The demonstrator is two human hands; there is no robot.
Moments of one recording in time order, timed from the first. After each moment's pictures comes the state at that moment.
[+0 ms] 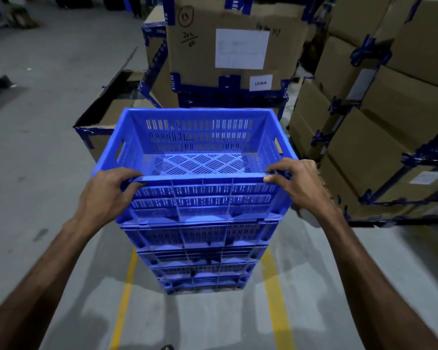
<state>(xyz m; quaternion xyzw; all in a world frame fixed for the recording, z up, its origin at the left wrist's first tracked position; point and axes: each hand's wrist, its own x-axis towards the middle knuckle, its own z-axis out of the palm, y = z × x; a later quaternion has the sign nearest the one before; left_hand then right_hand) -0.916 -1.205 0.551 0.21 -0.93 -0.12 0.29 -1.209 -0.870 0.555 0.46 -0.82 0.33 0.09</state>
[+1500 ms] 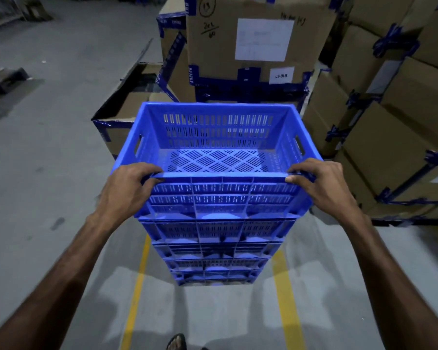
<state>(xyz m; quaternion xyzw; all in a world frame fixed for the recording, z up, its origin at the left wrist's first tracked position) -0.910 -1.209 0.552 0.19 -0.93 -0.13 0.27 -1.195 -0.866 0.554 0.47 -0.81 0.32 0.12</state>
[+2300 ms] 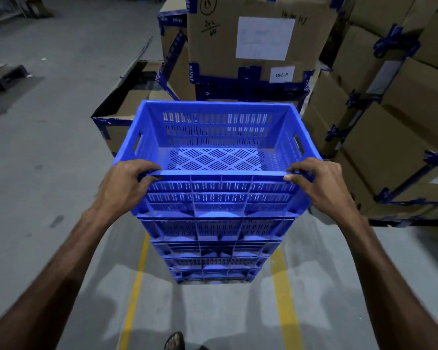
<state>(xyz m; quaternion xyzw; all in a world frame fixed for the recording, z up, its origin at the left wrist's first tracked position) -0.908 -1.215 0.553 0.20 -0.94 -0.15 0.25 -1.187 -0.868 0.556 0.46 -0.82 0.32 0.12</state>
